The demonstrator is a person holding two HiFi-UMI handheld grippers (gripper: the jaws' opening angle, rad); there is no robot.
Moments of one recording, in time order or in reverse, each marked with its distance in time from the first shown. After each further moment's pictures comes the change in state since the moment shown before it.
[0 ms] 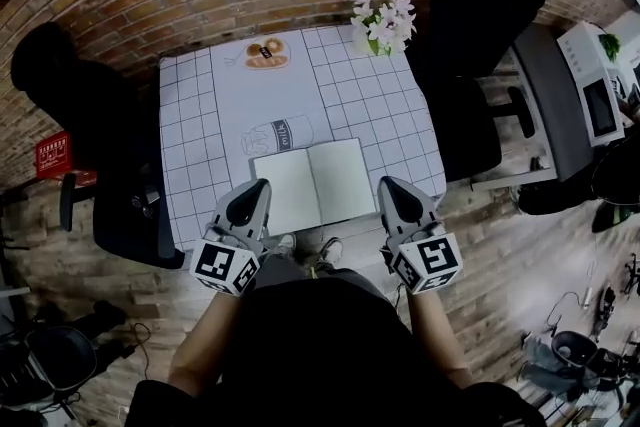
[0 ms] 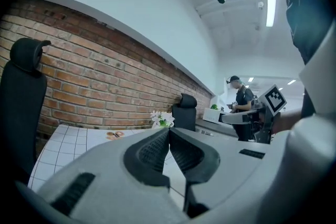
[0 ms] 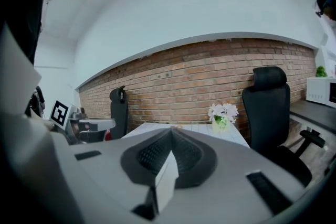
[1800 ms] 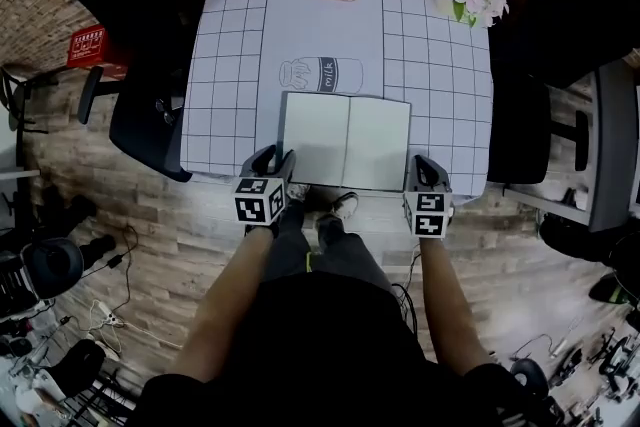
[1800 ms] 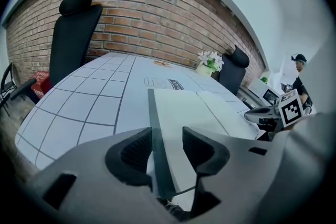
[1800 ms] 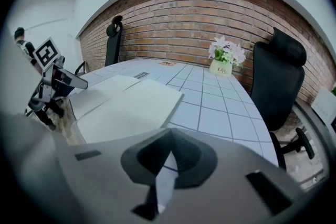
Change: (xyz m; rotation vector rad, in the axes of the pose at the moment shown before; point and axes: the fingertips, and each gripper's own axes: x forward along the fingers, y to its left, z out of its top) left arm -0.029 0.050 -0.239 -0.330 0.515 0.457; right arm 0.066 -0.092 -0.237 -0.221 0.513 0.011
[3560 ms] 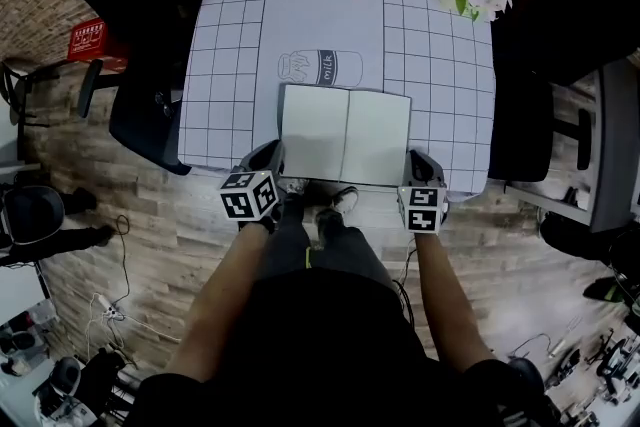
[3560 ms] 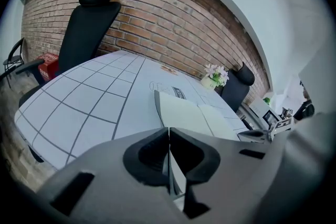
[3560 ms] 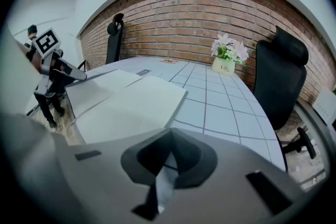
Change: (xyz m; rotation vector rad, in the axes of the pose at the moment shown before) left arm -0.011 -0.001 0.012 -0.177 -0.059 -0.011; right arm 0.009 0.008 -0.006 -0.008 0.014 0.006
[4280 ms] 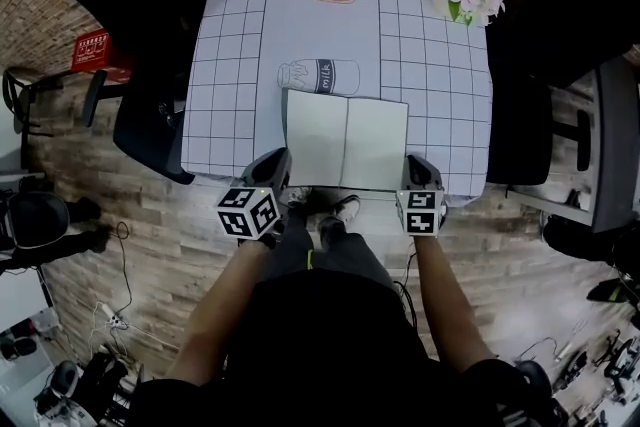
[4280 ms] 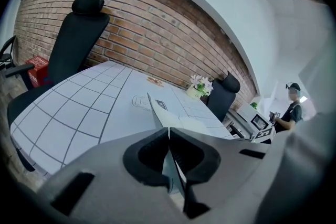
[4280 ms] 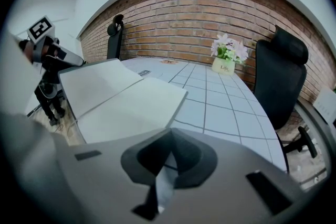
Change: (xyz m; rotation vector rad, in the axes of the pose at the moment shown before) left arm -0.025 -0.044 0.029 0.036 -0.093 -0.110; right arm -0.001 0.000 0.000 0.005 -0.009 0.007
